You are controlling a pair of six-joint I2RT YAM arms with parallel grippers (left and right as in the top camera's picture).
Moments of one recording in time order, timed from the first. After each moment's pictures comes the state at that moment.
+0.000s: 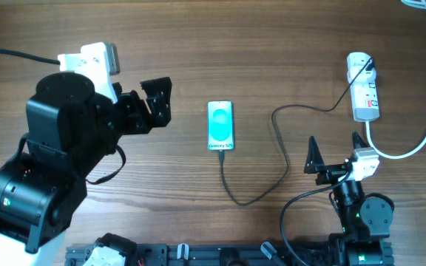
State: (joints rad) left arm -0.36 1.07 1.56 -1.02 0.00 -0.47; right arm 0.02 0.02 0.01 0.00 -0.10 0.06
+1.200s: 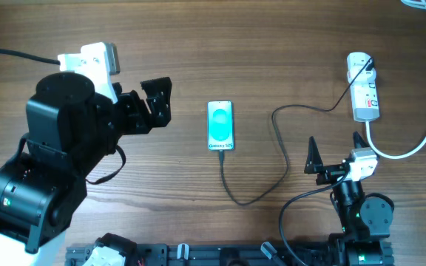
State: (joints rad) left arm -0.36 1.07 1.56 -1.02 0.00 -0.47; right arm 0.02 0.02 0.01 0.00 -0.10 0.01
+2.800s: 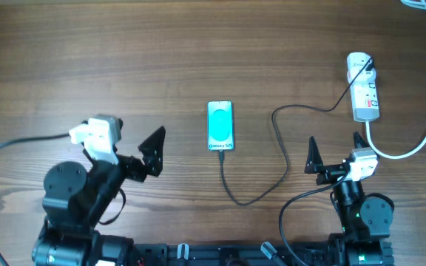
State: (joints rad) left arm -0.15 0.50 0.70 -0.49 0.24 -0.26; right arm 0.02 0.02 0.01 0.00 -0.10 0.01
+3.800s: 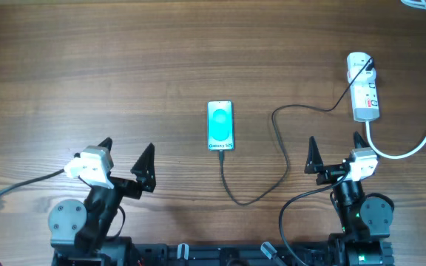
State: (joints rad) left arm -0.05 0.18 0.44 -0.41 0.24 -0.25; right arm 0.02 0.02 0.01 0.00 -0.10 0.01
